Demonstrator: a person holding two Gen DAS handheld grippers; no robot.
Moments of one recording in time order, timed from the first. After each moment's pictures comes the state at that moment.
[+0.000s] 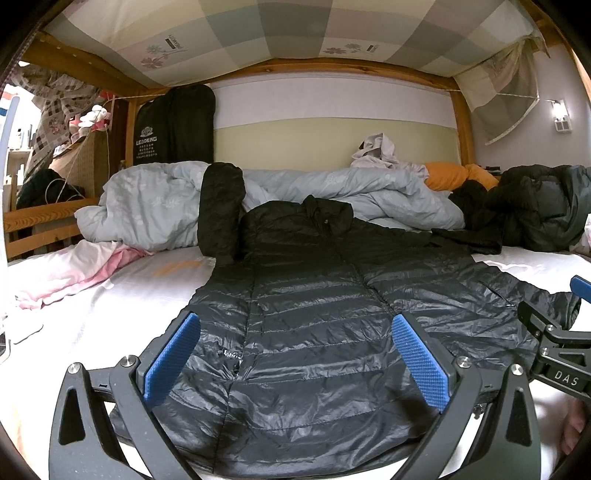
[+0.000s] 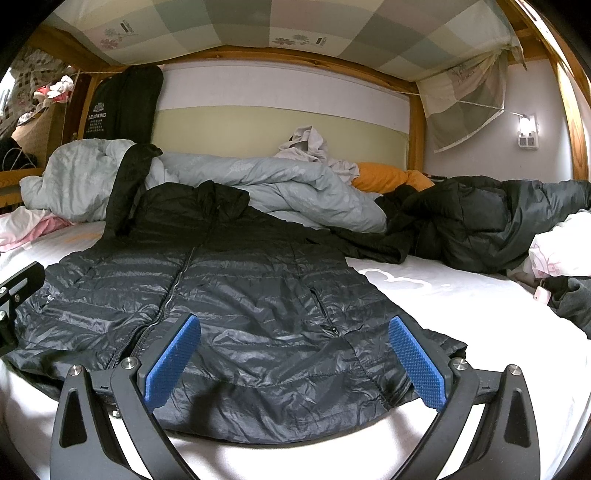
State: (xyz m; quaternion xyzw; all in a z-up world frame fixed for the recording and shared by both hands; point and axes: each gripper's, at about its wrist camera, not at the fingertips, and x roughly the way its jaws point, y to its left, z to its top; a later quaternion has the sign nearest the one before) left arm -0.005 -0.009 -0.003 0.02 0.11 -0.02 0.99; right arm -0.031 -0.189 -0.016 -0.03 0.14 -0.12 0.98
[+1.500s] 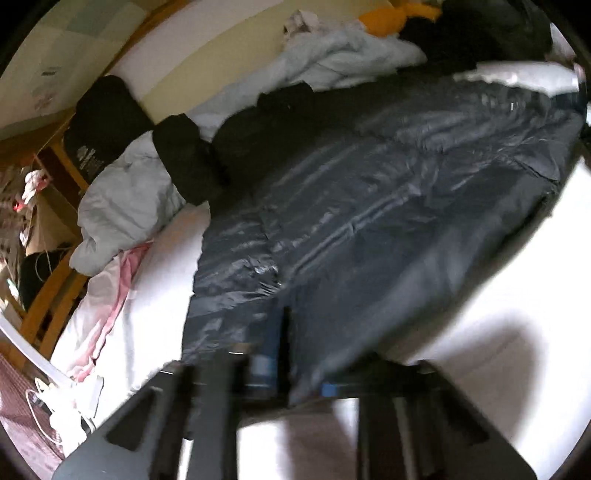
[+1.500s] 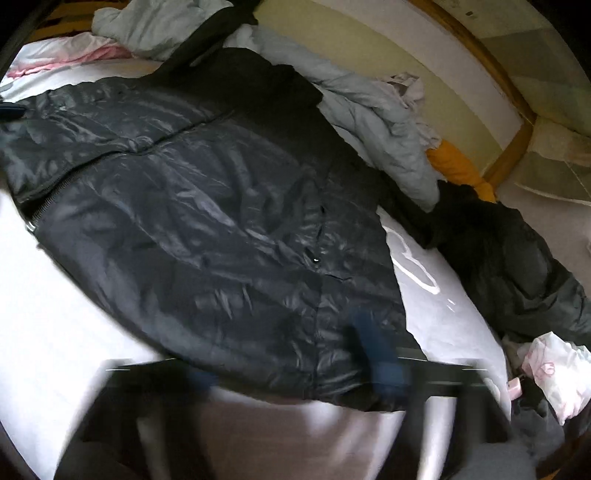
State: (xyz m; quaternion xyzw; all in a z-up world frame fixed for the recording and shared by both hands) left arm 0.012 0.003 -0.033 0.28 0.30 -0.02 0.91; right arm 0.006 -0.227 -0.043 -0.26 0.36 -0.04 0.90
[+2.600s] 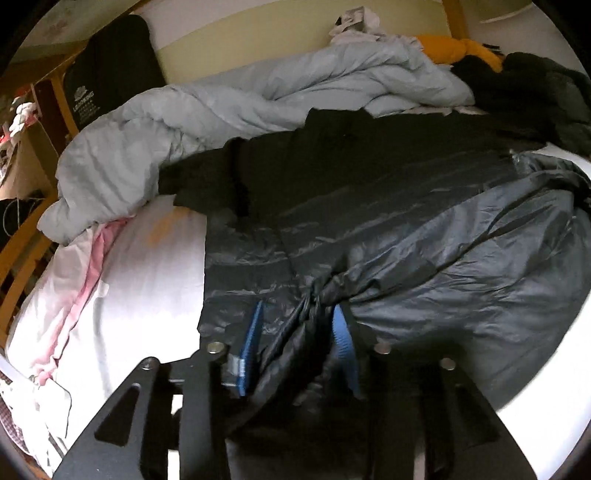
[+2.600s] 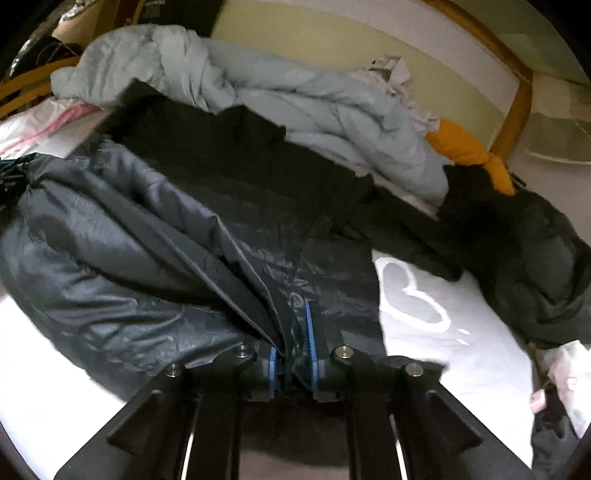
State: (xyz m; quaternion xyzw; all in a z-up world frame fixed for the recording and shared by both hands) left arm 0.133 0.046 0.010 0.17 0.34 -0.03 0.92; right arm 0.100 -0.252 0.008 -0.16 0.35 -0.01 0.92
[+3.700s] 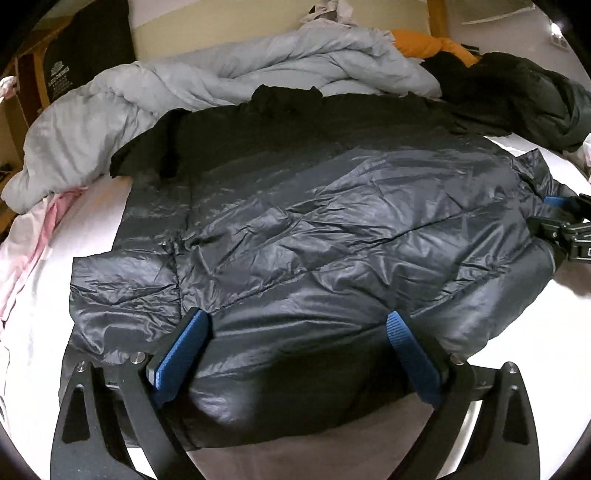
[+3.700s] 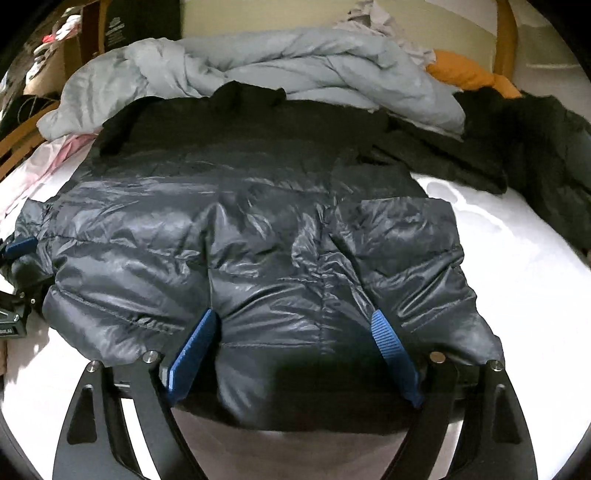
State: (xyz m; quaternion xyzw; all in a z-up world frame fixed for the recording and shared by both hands) left arm 0.095 -0.003 -0.033 0.11 0.38 -0.09 0.92; right arm 0.089 -0.265 -0.038 -0.02 0.40 0.02 0.91
